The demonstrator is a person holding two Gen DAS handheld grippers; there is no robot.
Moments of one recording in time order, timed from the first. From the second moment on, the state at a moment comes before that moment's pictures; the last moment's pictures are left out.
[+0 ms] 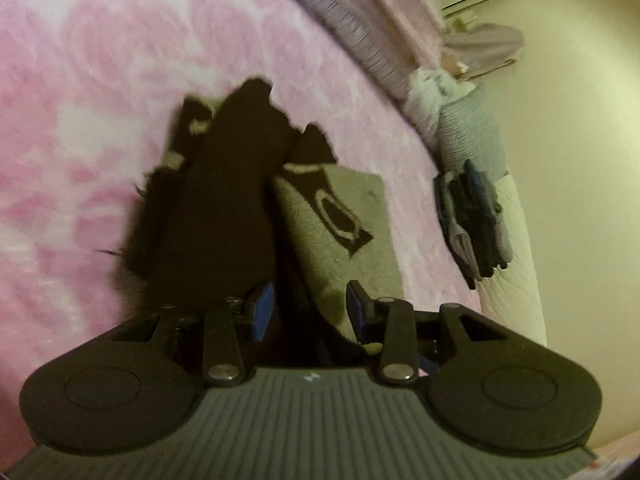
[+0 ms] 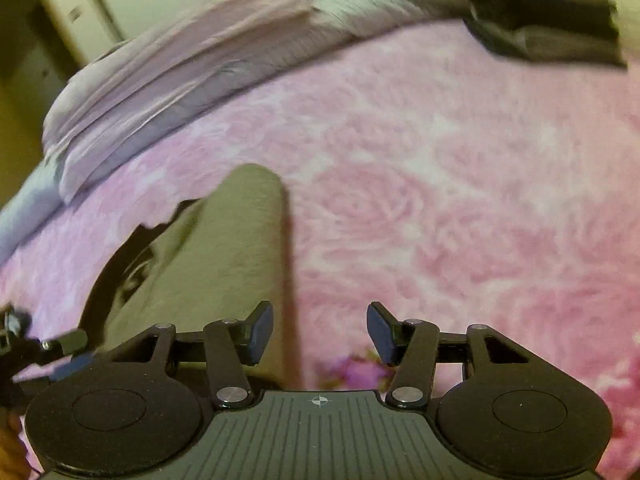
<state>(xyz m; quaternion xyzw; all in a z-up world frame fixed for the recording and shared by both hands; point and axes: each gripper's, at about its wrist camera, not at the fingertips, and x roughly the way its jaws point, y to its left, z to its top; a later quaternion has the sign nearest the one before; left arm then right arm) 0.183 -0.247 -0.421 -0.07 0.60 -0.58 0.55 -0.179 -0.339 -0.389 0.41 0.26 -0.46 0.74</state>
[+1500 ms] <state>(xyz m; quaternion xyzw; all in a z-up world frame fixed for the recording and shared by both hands) 0.180 -0.140 -0.378 -0.03 0.47 -0.62 0.63 -0.124 -0.281 -0.407 0.34 0.21 -0.36 0.84</state>
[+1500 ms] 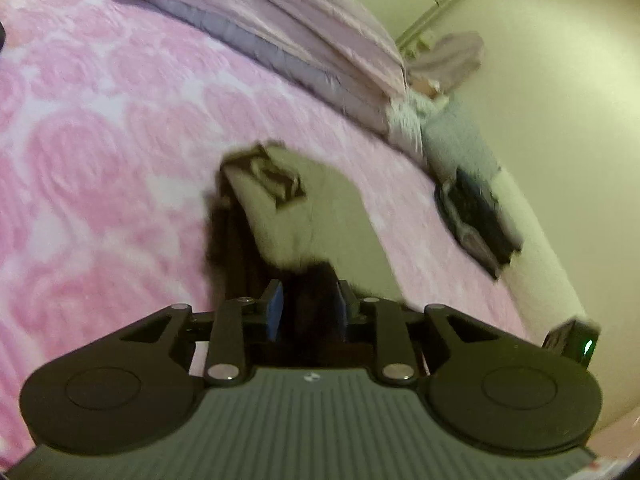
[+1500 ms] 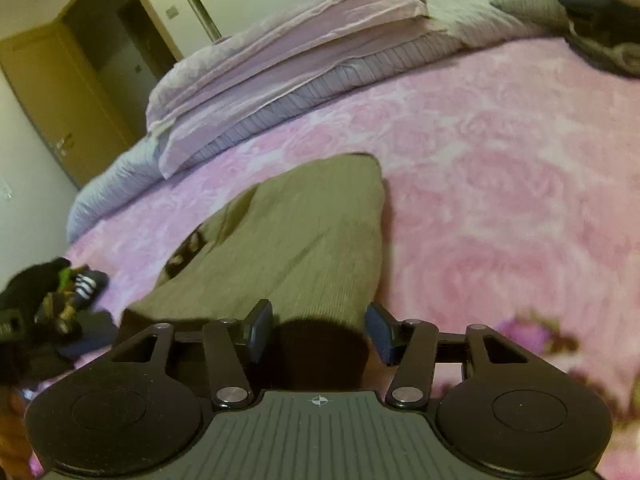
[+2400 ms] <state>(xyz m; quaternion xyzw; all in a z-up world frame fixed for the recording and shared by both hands) 0.139 -0.108 -0.449 -0.24 0.59 -0.44 0.63 -0.187 -0.316 -0.456 0.57 0.11 -0.26 0.77</state>
